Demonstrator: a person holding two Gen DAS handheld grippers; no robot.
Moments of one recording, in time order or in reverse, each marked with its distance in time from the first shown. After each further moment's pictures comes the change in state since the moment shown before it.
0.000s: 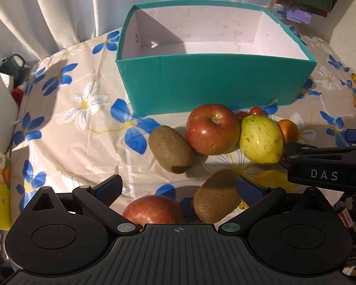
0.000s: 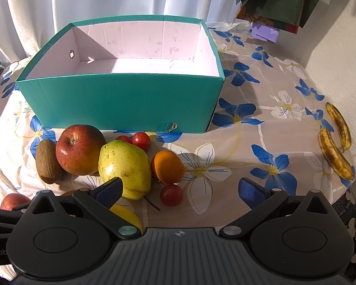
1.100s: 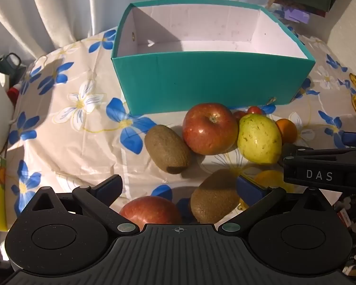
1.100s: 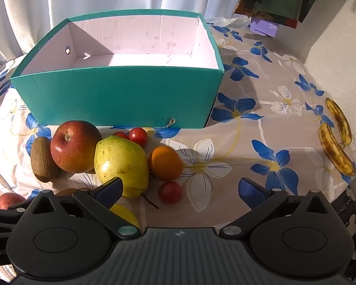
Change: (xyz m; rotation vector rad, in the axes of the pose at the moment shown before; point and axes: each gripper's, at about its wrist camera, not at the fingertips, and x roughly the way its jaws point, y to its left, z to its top) left arm 0.003 -0.003 0.001 0.000 -0.005 -0.020; right arm 0.008 -0.002 -0.002 0.011 0.015 -0.011
